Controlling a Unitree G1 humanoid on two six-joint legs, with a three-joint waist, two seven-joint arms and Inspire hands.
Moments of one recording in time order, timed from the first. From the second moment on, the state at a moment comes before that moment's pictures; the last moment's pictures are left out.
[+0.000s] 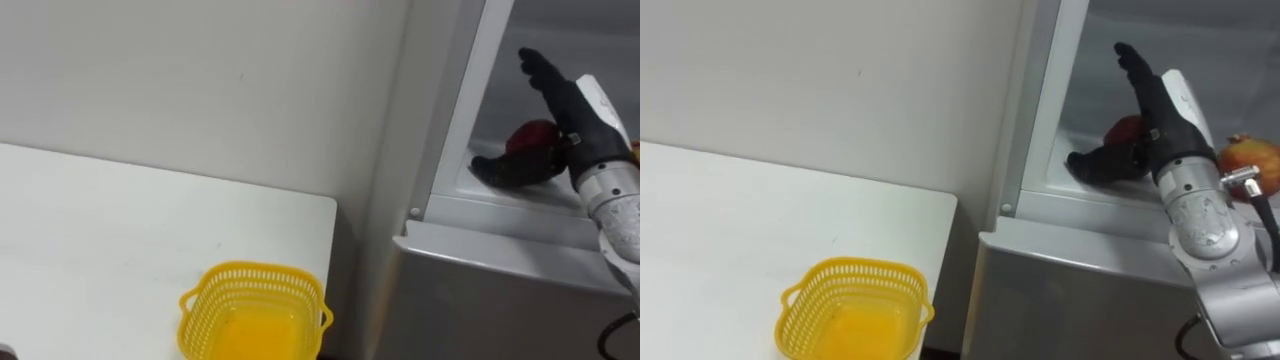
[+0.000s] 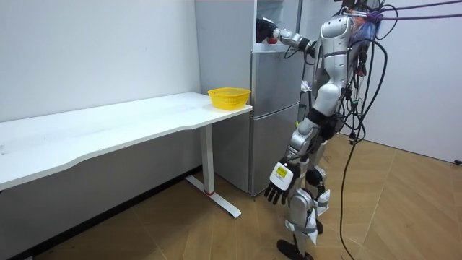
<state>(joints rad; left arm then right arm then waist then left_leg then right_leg) 0.24 0.28 0.08 0.94 0.31 0.18 -0.06 -0.71 -0.62 0.05 0.38 -0.07 0.10 -0.07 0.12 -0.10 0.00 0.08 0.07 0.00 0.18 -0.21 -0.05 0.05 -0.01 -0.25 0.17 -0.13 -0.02</state>
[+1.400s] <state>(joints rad) 0.23 0.27 0.08 0.94 0.30 0.20 -0.05 -0.71 -0.62 0.00 0.43 -0.05 0.11 -0.03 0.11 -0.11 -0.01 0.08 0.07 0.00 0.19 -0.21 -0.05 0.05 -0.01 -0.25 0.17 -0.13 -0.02</state>
